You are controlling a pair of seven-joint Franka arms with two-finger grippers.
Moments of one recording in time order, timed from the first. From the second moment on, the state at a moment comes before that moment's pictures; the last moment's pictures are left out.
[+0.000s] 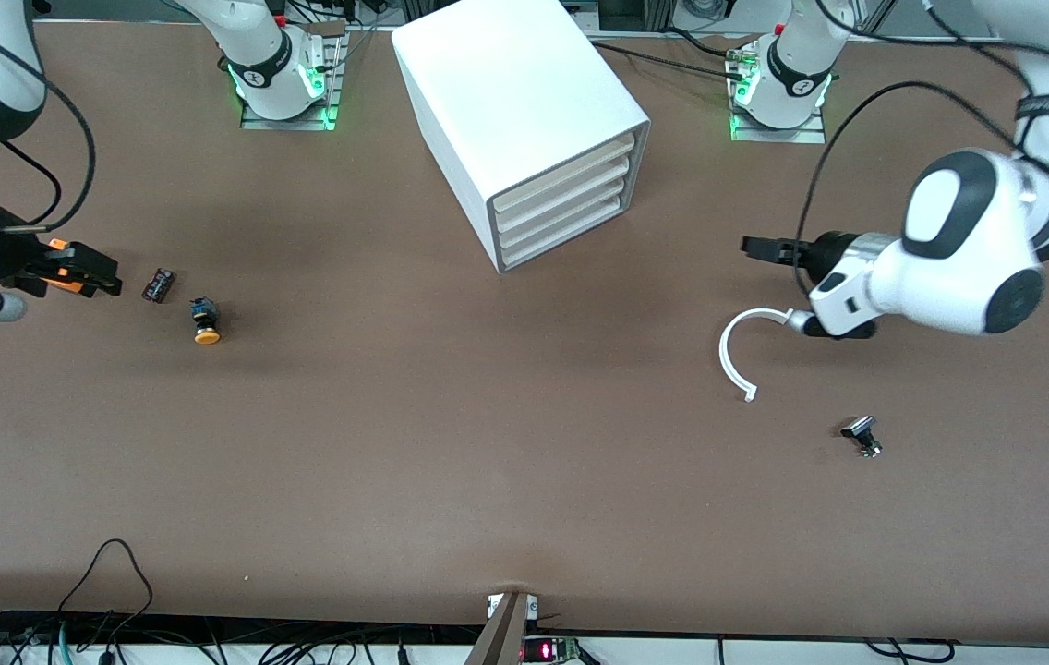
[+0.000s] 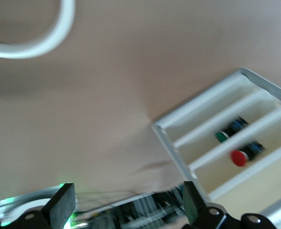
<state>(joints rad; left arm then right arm) 0.13 0.35 -0.27 -1.80 -0.44 1.51 -0.03 0.12 0.12 -0.12 -1.67 0.00 1.78 -0.07</state>
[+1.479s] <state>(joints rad) 0.09 0.48 -0.55 -2.21 -0.99 1.89 0.40 0.40 0.19 -0.09 -1.67 0.01 1.85 -0.56</state>
